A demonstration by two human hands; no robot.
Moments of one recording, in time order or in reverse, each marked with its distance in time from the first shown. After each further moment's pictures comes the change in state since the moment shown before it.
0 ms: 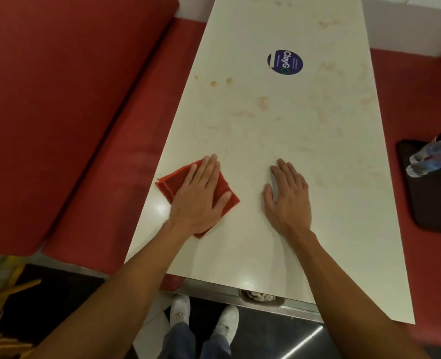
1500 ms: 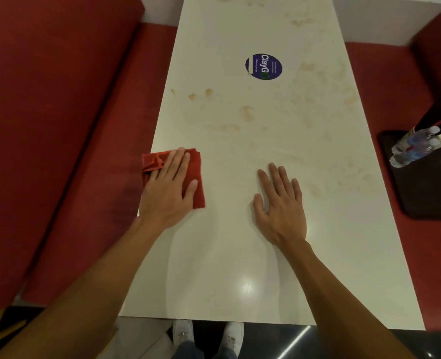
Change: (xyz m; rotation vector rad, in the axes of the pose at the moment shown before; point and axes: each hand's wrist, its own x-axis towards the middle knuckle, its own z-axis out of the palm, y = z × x) left_hand 0.061 -0.067 -0.017 -0.030 0.047 -0.043; right_hand 0.020 -0.012 0.004 -0.074 -0.085 0.065
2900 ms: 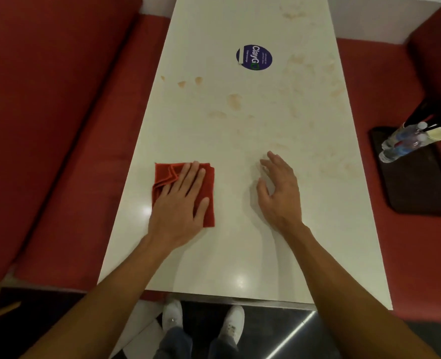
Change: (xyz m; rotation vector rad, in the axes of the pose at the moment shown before) left_hand -0.064 0.080 0.005 -0.024 -0.044 0.030; right_hand -0.010 0.034 -0.025 0.487 0.203 -0.025
